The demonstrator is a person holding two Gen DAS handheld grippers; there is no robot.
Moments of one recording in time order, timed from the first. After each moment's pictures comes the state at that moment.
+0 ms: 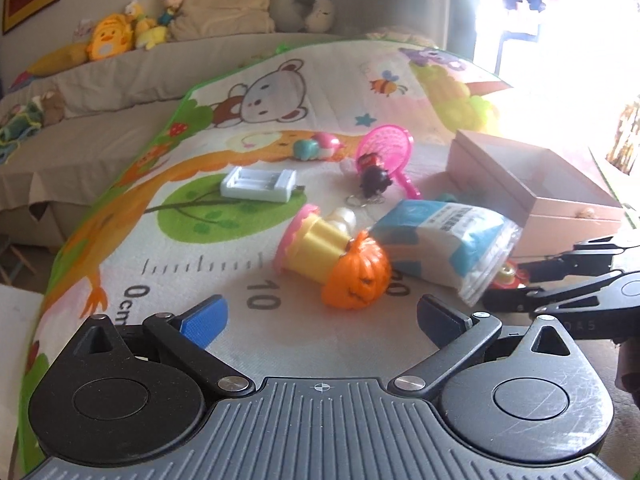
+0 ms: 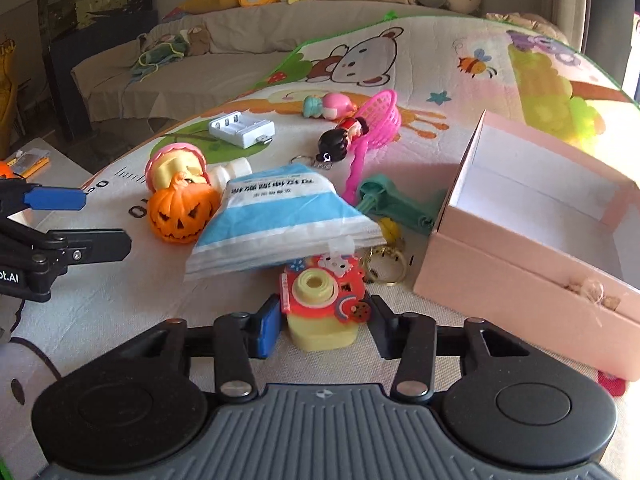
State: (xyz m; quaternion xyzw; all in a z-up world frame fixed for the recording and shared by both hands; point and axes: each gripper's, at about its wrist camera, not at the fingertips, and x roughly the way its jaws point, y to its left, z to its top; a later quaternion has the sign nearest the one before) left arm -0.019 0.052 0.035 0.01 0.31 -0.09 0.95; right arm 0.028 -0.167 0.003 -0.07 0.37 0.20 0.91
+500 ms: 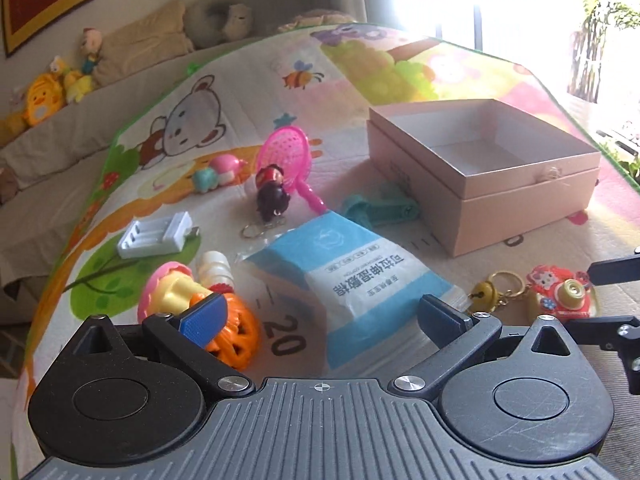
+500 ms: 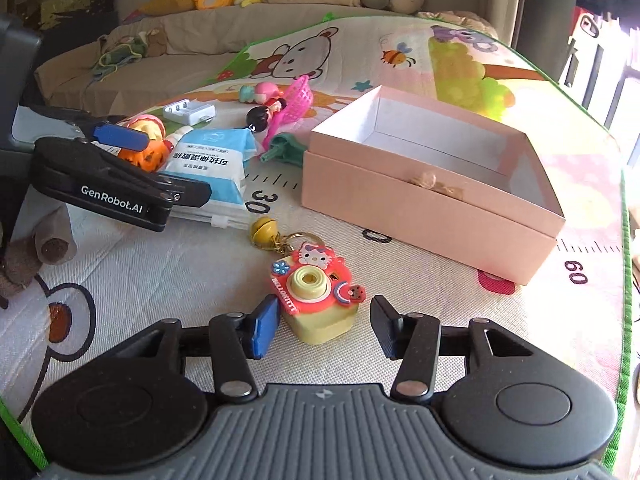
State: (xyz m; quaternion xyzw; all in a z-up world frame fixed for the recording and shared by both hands) left arm 0.020 -0.039 0.022 0.12 0.31 -0.13 0.93; right arm -0.039 -0.234 0.010 -0.08 0.36 0.12 0.92
